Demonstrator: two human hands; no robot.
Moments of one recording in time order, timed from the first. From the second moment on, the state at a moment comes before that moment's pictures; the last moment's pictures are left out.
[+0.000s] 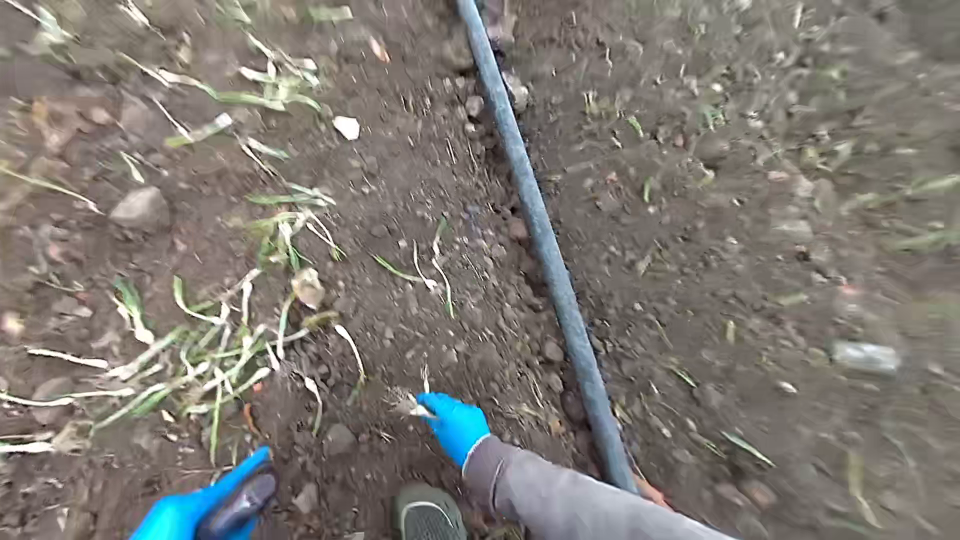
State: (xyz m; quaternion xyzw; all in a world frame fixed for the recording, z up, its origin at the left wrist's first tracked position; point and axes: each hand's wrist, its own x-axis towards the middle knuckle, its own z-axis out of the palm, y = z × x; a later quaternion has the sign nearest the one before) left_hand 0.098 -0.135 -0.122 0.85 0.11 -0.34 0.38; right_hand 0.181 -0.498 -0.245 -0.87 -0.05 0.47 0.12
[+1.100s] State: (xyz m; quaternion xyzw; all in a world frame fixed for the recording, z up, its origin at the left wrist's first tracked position) left_hand 0.151 -0.297 -0.181 0.70 0.14 -0.30 0.64; right_hand 0.187 -0.587 -0.261 -0.89 -0.02 0.45 0.00
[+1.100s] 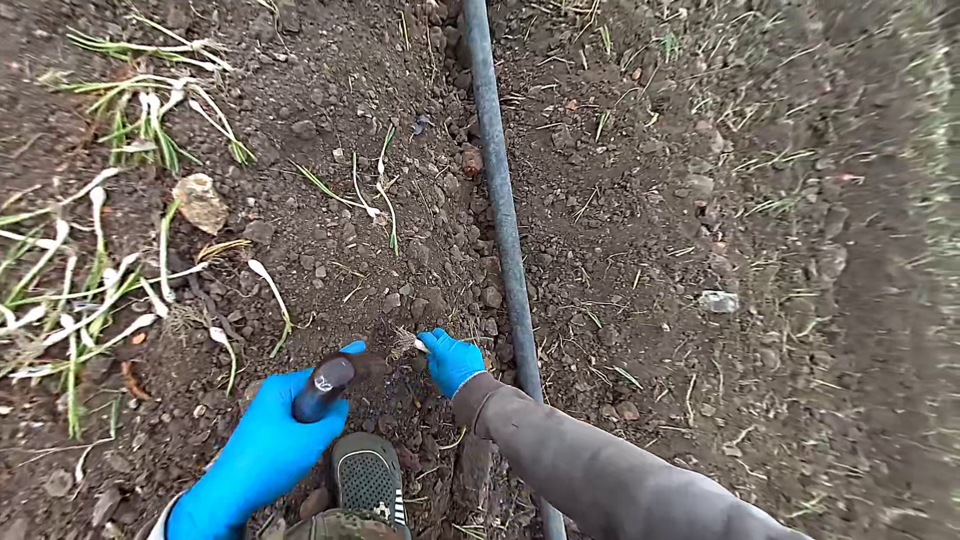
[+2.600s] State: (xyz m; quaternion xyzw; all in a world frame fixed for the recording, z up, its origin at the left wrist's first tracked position) left_hand 0.028 -0.130 -0.169 0.68 0.19 -0.25 0.66; right_hand 0.141 -0.445 -0.272 -0.86 -0.30 0.39 0.11
